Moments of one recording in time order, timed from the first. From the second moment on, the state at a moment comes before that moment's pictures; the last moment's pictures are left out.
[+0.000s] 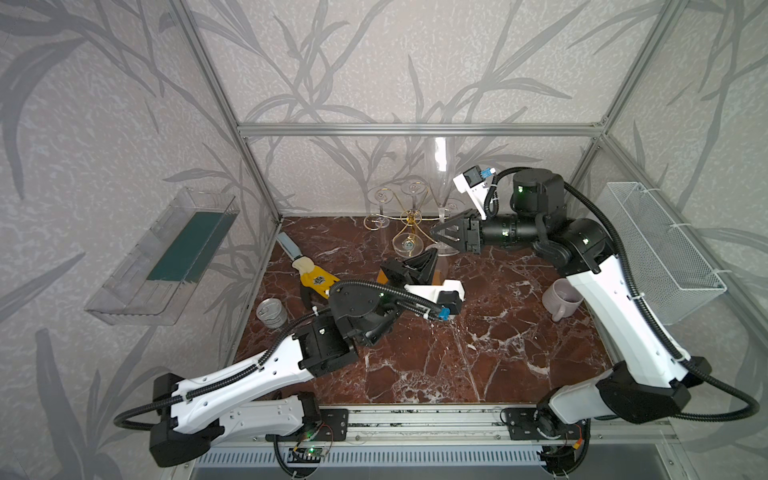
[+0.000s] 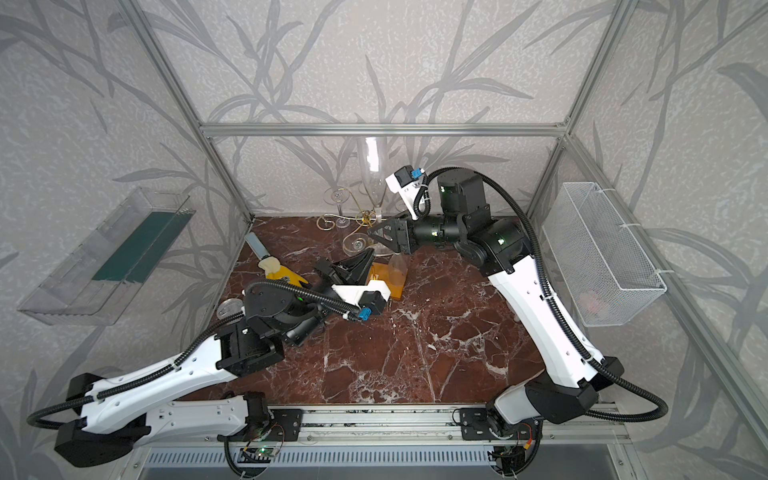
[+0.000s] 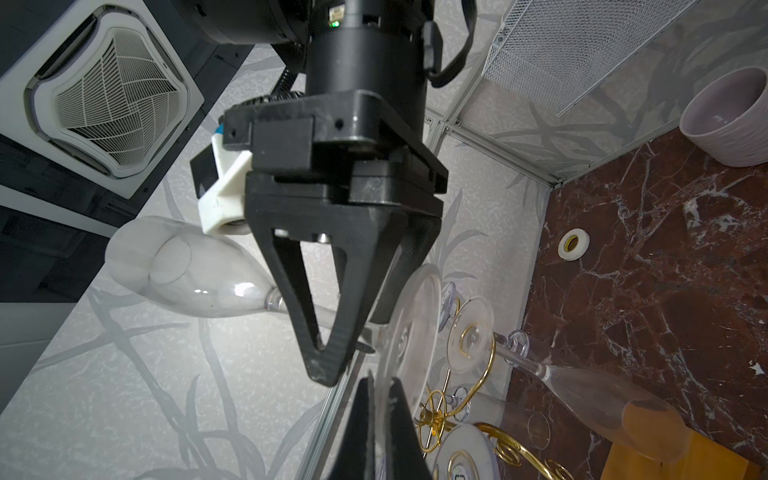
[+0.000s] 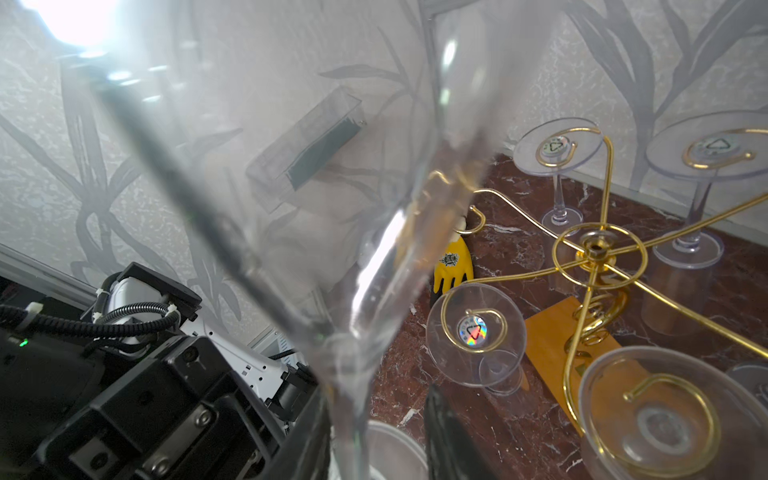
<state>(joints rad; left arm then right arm) -1.14 1.06 1.12 0.09 -0.45 1.20 0.59 1.46 1.92 -0.84 -0.63 0.29</state>
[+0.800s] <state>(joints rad) -1.17 0.94 1.07 0.09 -0.41 0.86 0.60 1.31 1.76 -0.76 -0.47 0.23</state>
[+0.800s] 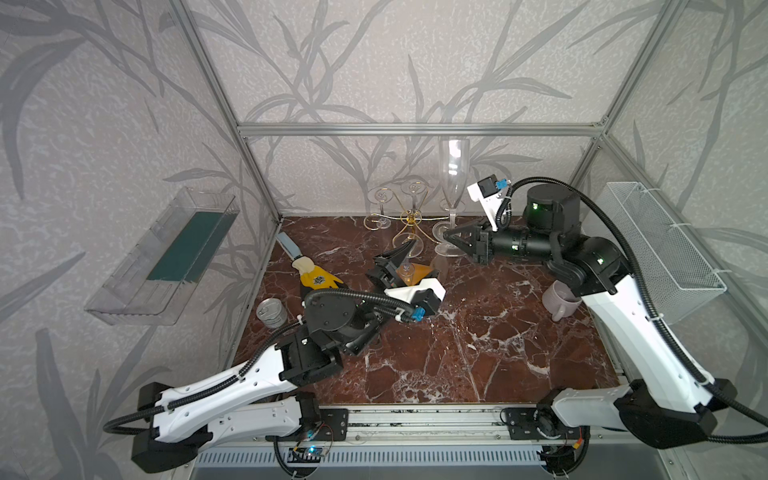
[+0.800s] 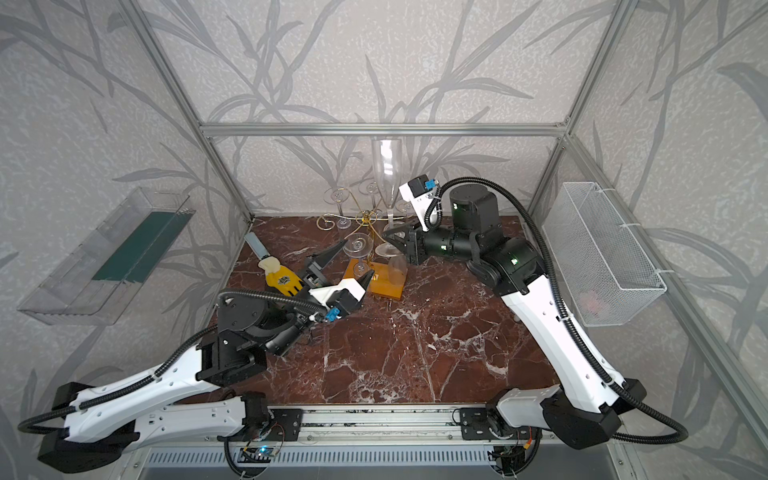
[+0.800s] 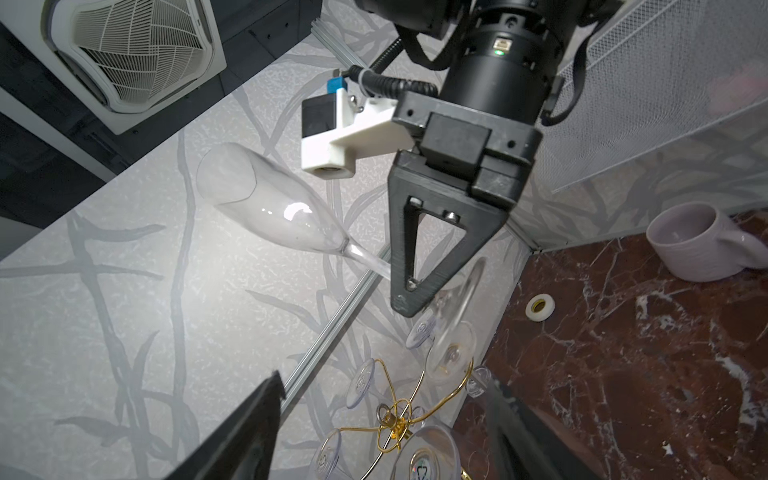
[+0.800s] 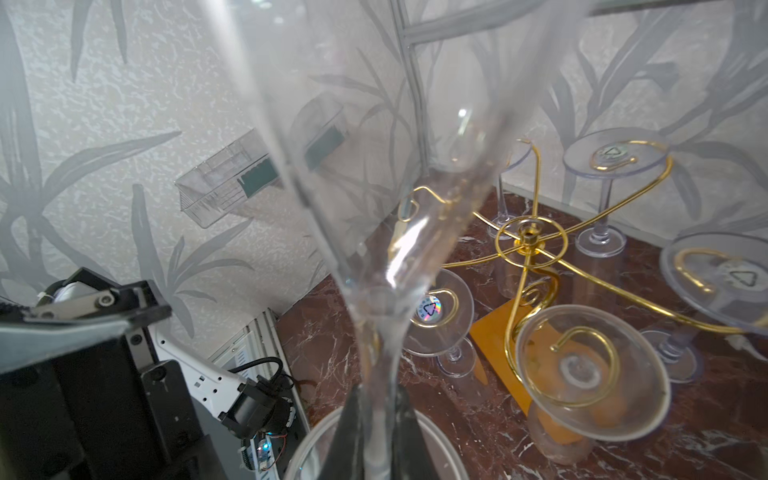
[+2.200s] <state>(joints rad) -0.78 1.11 1.34 0.03 0.41 -0.46 0.83 1.07 1.34 -0.56 -0.44 -0.06</state>
